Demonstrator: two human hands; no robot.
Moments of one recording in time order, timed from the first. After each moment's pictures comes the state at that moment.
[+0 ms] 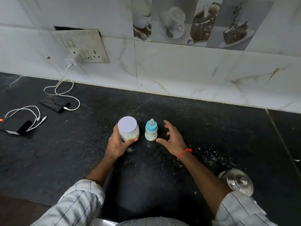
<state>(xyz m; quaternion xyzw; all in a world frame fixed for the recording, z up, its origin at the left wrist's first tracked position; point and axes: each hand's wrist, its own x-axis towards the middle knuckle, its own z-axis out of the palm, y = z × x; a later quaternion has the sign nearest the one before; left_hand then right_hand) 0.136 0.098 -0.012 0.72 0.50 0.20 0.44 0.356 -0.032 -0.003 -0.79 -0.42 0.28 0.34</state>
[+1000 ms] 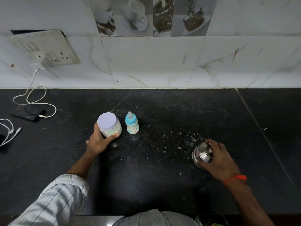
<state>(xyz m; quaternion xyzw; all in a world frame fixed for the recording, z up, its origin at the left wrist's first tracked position) 0.133 0.109 -0.012 0.74 0.52 0.12 0.41 0.396 -0.266 0.028 -0.92 -0.27 0.18 0.22</state>
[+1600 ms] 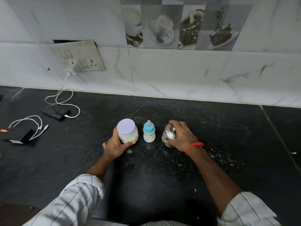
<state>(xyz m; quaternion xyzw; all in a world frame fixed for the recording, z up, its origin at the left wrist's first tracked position) 0.134 0.109 -0.010 0.77 0.53 0.10 0.36 0.376 -0.061 0.050 -0.85 -0.45 0.21 0.17</state>
